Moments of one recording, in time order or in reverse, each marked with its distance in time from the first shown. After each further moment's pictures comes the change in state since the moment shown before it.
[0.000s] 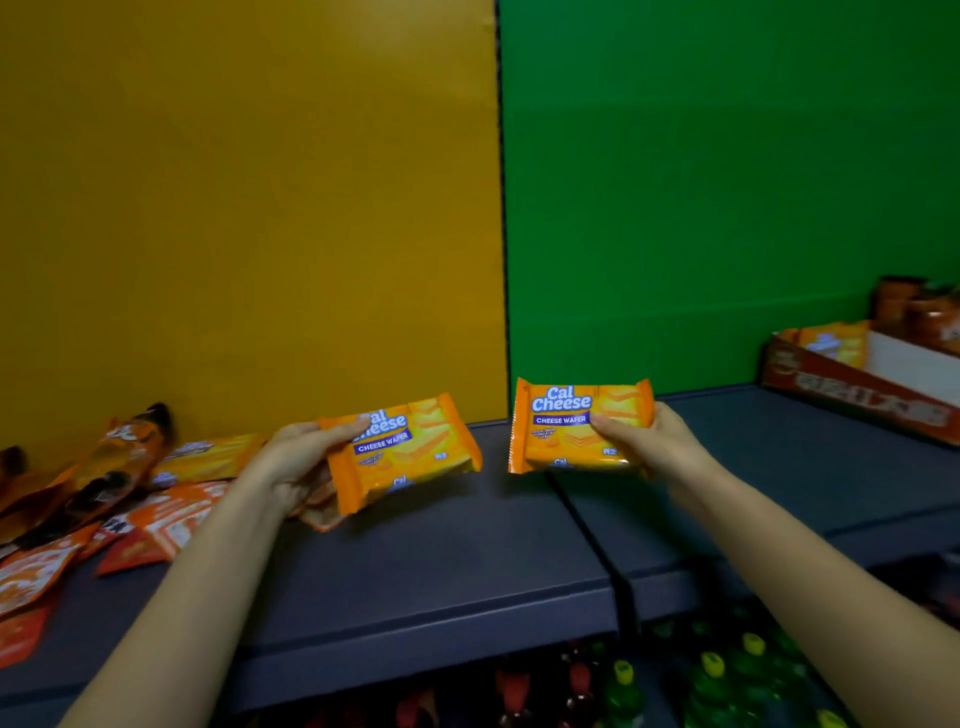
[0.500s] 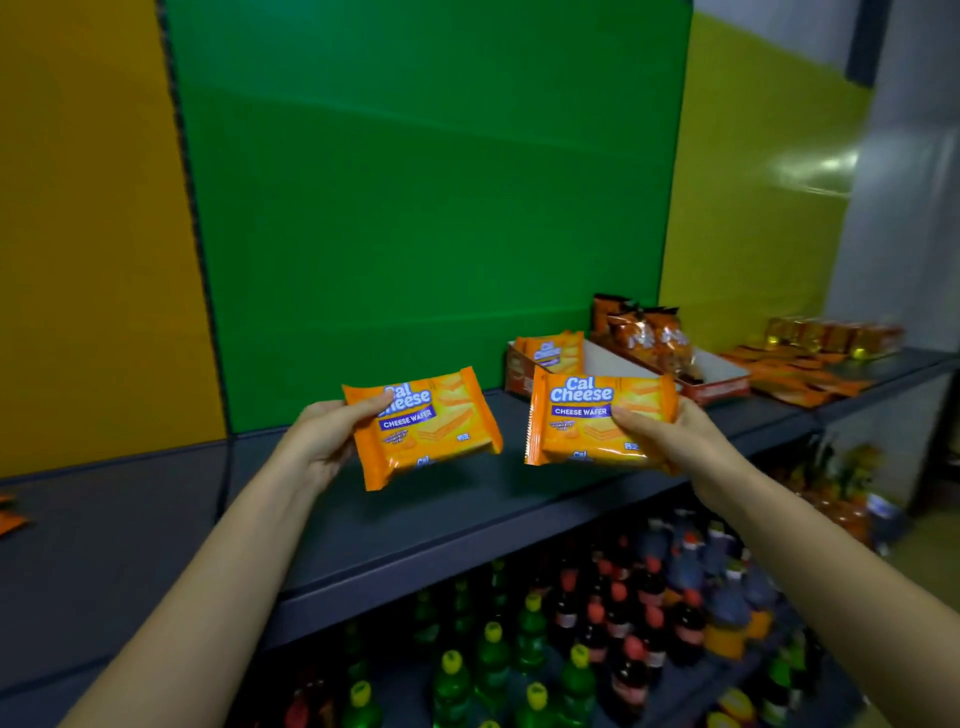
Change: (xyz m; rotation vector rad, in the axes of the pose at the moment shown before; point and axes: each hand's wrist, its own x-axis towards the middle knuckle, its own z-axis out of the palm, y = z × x) left_hand -0.048 0.008 0.345 -0.167 -0.349 0.059; right_hand -0.056 0.006 -0.331 -0.091 0.263 -0.045
